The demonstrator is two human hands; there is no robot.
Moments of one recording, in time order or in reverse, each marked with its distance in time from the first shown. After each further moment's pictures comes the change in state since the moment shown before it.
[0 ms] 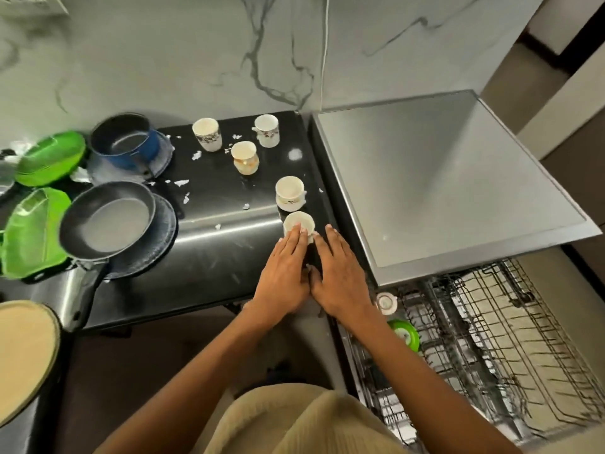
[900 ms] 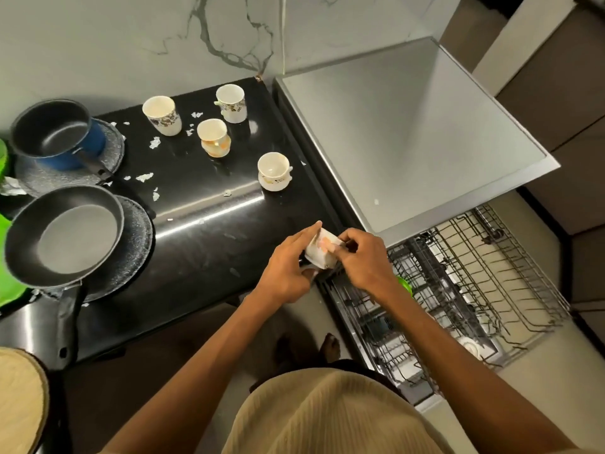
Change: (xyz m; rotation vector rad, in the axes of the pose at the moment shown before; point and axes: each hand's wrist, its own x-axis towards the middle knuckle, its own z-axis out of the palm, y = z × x) left_hand -0.003 -0.026 0.000 -0.458 -0.208 0.094; right_hand -0.016 0.007 -0.010 0.391 0.019 0.532
